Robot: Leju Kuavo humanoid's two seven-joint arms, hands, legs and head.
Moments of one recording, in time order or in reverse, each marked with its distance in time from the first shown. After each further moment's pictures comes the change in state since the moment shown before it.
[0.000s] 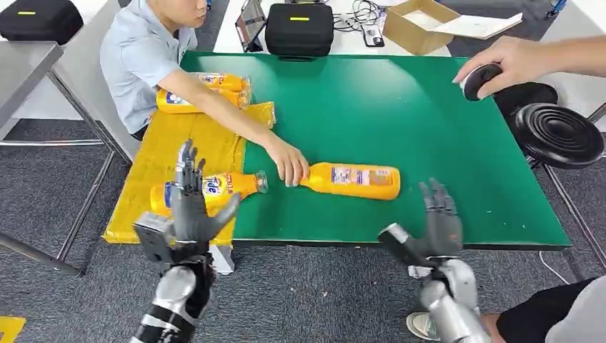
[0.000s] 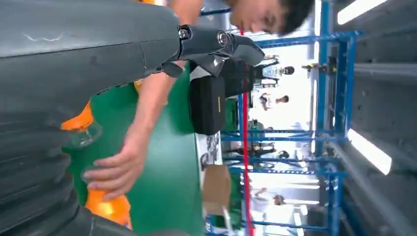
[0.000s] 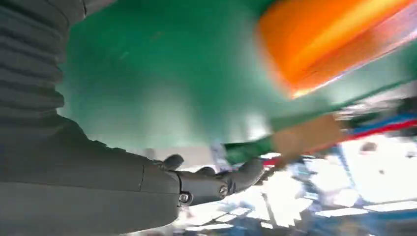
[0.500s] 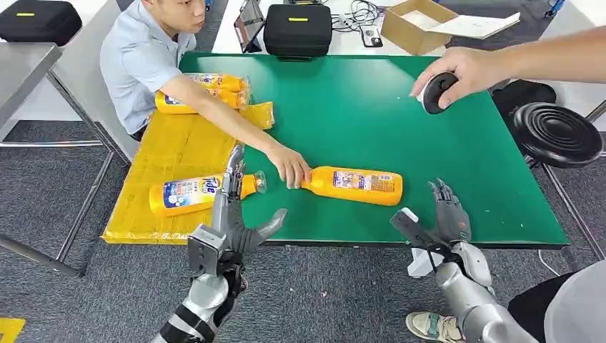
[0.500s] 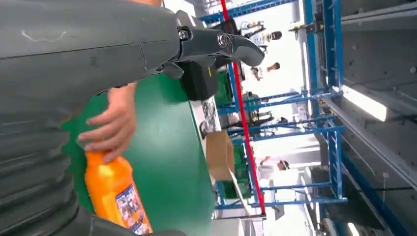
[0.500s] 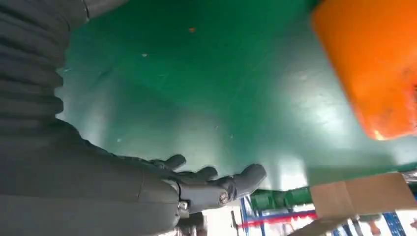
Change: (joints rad) left arm -0.054 -0.008 -0.167 0.083 -0.034 0.070 -0.015; right arm -0.174 -0.037 -0.027 0.257 0.038 0.171 0.042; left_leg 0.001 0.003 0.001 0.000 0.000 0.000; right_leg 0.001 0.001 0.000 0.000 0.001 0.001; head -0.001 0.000
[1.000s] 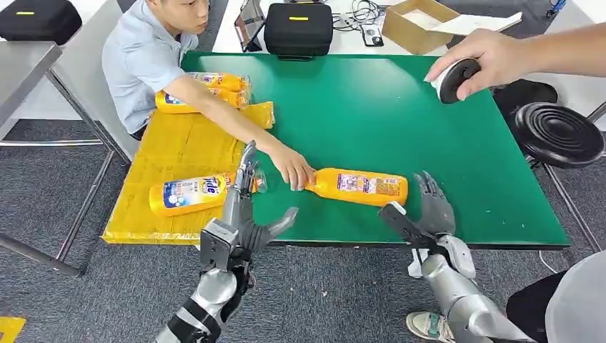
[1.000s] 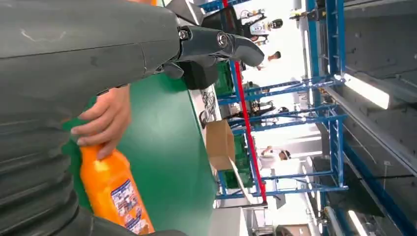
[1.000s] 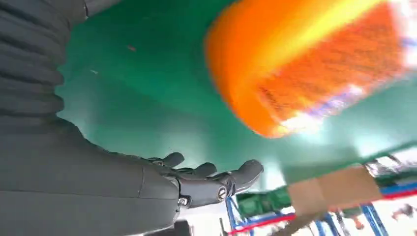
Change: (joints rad) left arm -0.043 -0.008 -0.035 0.045 0.017 0.000 0.006; right arm -0.048 0.064 -0.034 0.035 -0.020 -0.038 -0.057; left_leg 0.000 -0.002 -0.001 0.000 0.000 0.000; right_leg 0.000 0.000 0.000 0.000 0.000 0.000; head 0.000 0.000
